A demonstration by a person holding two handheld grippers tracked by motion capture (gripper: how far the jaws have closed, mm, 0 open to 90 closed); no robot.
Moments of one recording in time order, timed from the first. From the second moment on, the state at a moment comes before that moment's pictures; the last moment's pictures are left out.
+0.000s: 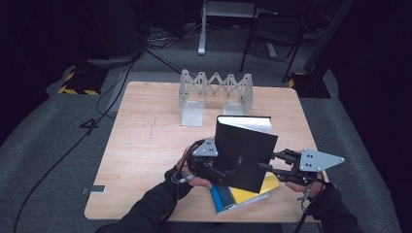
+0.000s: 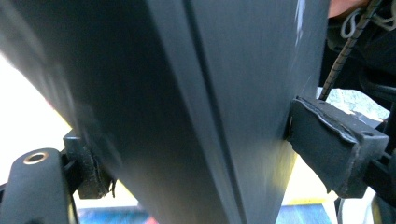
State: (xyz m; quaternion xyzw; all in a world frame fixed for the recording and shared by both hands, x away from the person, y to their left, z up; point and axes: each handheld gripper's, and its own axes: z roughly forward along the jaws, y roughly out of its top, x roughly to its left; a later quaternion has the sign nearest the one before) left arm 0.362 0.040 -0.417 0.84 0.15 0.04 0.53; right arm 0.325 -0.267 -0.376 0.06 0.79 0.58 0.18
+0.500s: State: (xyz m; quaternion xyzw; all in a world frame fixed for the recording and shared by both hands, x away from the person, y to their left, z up) left arm 0.343 0.048 -0.405 0.84 0.11 0.06 0.54; right arm 0.309 -0.272 -0.387 0.10 0.78 0.58 0.22
